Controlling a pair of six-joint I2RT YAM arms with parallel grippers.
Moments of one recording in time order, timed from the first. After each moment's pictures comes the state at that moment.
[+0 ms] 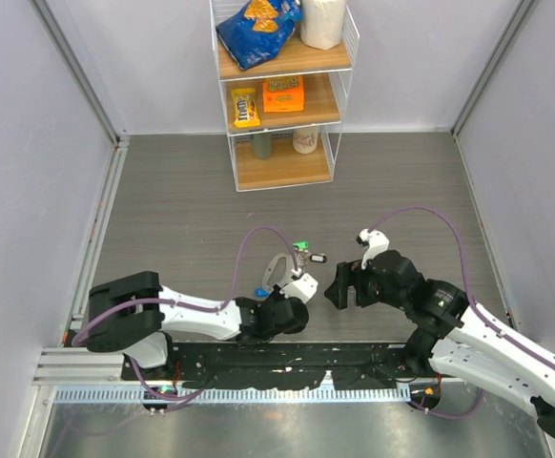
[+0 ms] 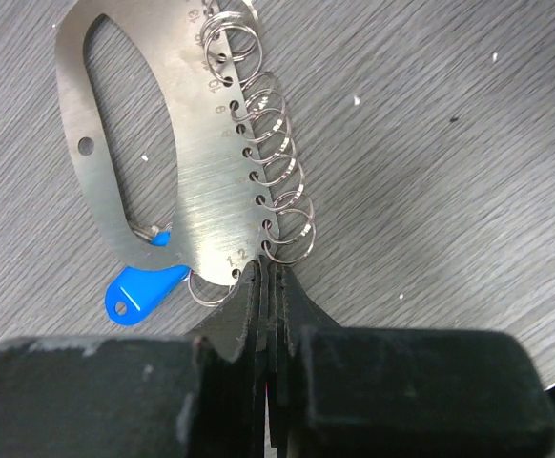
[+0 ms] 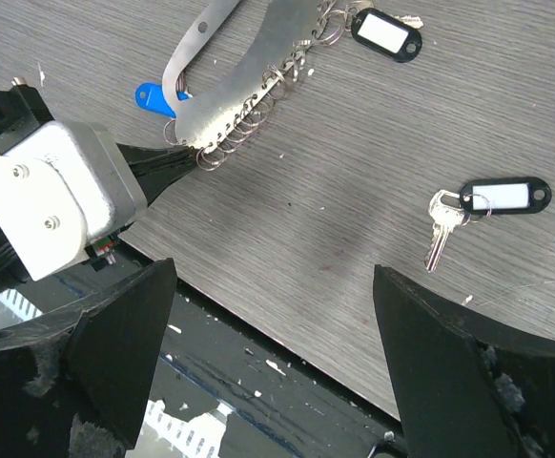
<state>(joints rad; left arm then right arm) -1.36 1.57 0.69 -0.06 -0.62 -0.37 0.86 0.65 0.60 -0.61 0.07 0.56</state>
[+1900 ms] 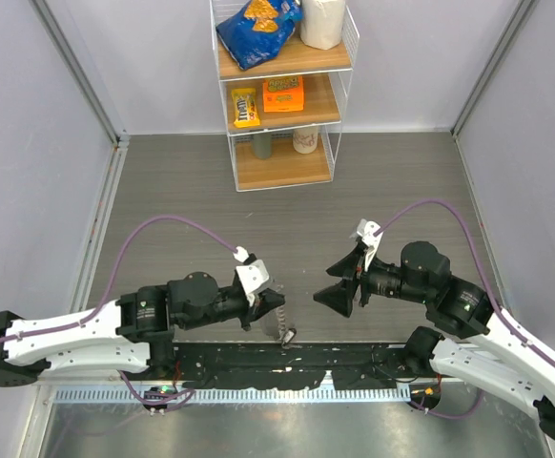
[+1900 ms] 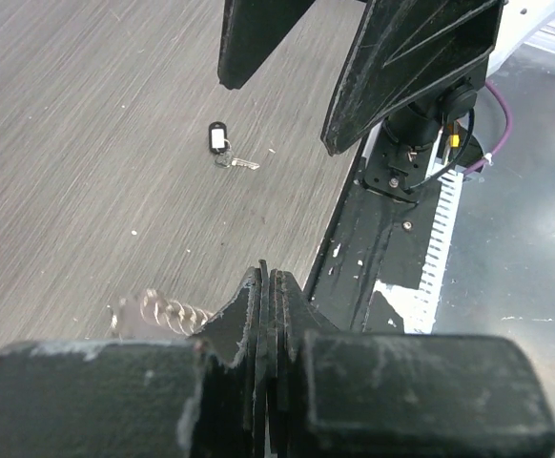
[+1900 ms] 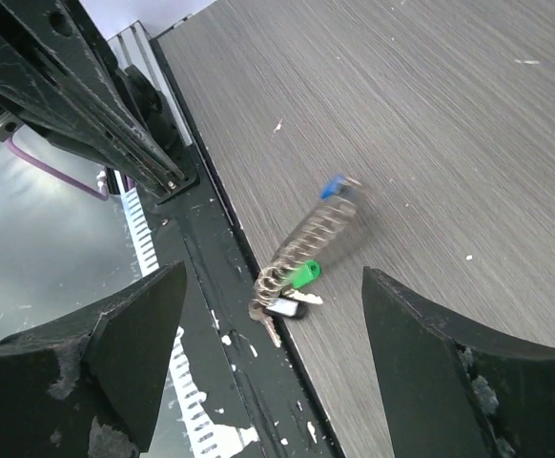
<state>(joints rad) -1.36 0.76 0.77 -0.28 -0.14 -0.13 0.87 0.60 0.75 -0.42 -0.33 0.24</state>
